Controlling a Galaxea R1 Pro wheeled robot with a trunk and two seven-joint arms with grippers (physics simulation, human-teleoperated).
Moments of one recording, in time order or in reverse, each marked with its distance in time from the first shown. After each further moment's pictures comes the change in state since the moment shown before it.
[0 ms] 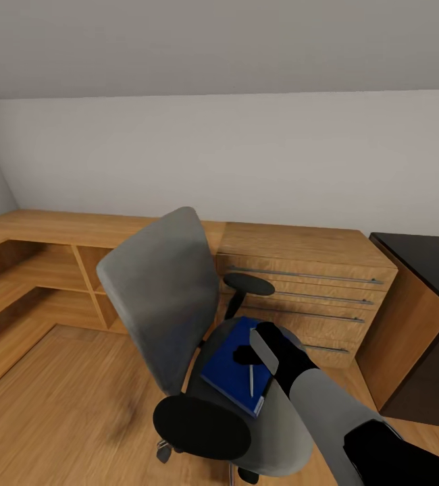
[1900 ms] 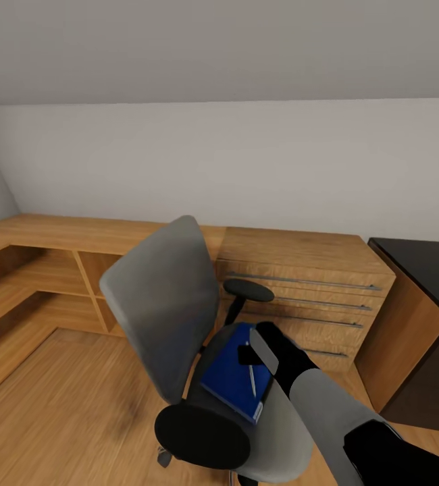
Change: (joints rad) left arm 0.000 0.002 0.000 0.000 0.000 -0.002 -0.004; right arm 0.000 0.000 0.001 -0.004 0.000 0.007 -0.001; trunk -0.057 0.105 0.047
